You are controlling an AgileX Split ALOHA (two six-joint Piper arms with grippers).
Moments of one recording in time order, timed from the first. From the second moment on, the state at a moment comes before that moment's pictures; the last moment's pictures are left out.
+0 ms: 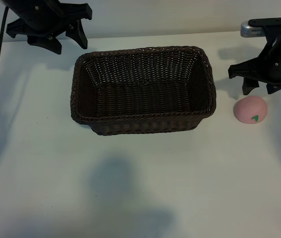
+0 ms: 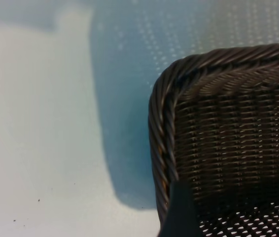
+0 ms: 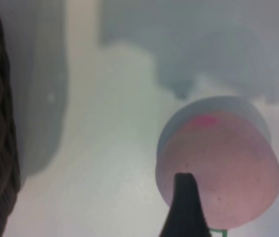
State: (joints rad) left arm -0.19 2.00 -1.81 -0.25 1.11 -0.11; right arm 0.11 1.91 -1.30 0.05 0.81 0.11
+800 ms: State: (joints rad) left arm -0.19 2.00 -1.81 -0.25 1.11 -0.11; right arm 0.11 1.99 -1.34 0.06 0.89 0.12
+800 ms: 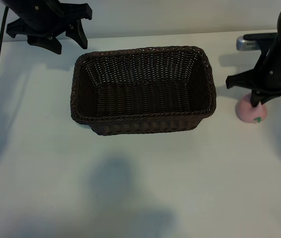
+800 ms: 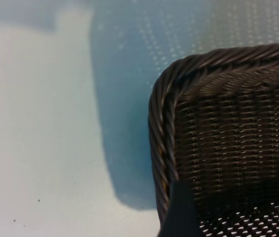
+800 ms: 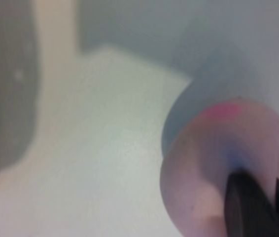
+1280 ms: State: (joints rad) left arm -0.19 2.00 -1.81 -0.25 1.11 -0.12; right arm 0.13 1.92 -1.68 0.08 1.17 0.12
